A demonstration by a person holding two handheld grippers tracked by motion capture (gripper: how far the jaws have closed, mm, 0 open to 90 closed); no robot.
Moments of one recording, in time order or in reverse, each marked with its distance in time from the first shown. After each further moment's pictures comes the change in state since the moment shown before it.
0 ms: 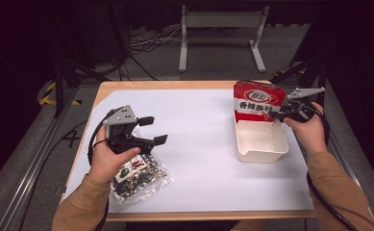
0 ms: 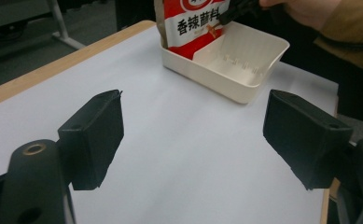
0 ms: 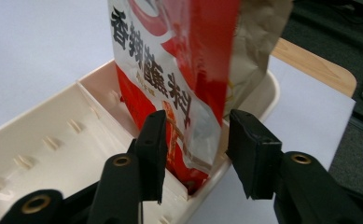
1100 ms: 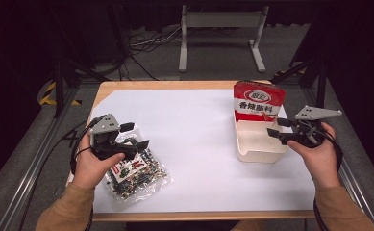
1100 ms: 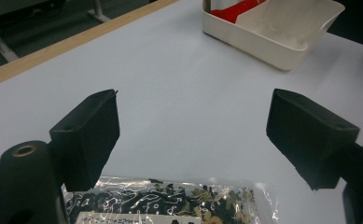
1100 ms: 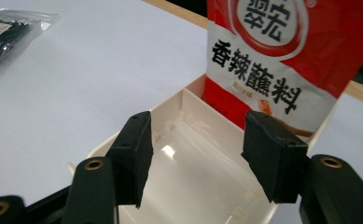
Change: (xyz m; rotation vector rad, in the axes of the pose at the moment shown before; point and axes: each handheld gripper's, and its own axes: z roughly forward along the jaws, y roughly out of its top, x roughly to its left) left arm 0.020 -0.033 -0.027 0.054 0.113 -0.034; right arm 0.082 -0.015 -0.061 -0.119 0.038 -0.012
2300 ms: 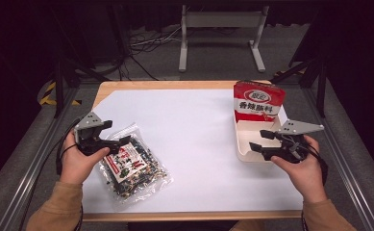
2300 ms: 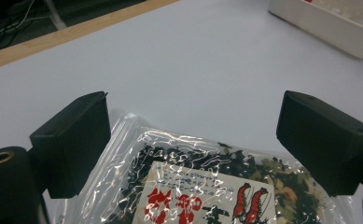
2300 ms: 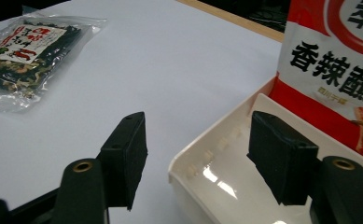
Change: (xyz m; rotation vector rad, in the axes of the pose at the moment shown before) left arm 0.047 -0.029 -0.015 0.047 0.160 -0.081; right arm 0.060 -0.002 0.010 -0.019 0.084 0.002
